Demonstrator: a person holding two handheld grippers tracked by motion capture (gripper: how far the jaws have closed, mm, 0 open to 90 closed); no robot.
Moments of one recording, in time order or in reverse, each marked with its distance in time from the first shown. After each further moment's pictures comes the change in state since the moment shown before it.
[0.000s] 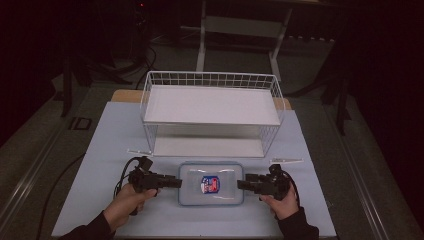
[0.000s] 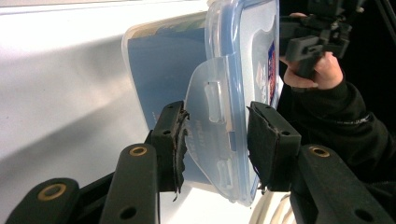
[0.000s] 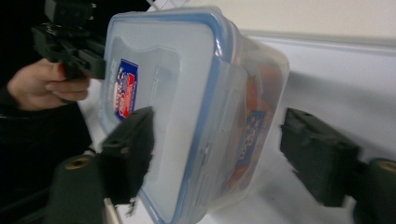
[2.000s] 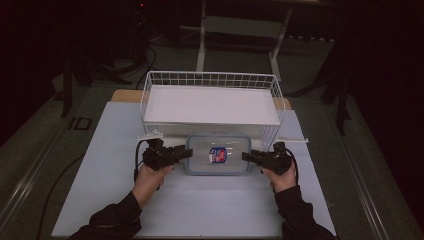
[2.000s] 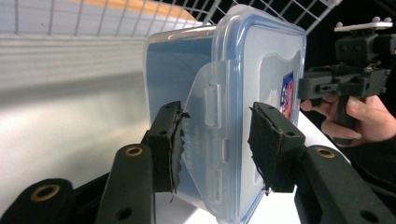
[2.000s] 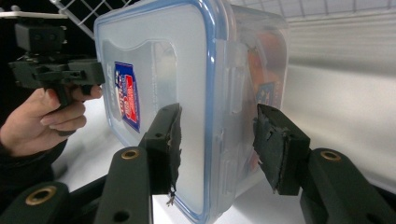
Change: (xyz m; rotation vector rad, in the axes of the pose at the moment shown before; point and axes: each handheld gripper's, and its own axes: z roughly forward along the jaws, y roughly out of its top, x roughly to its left) left arm 0.000 0.052 0.029 -0.315 0.236 0.173; right arm -0.034 0.054 0.000 -0.138 -0.072 -0.052
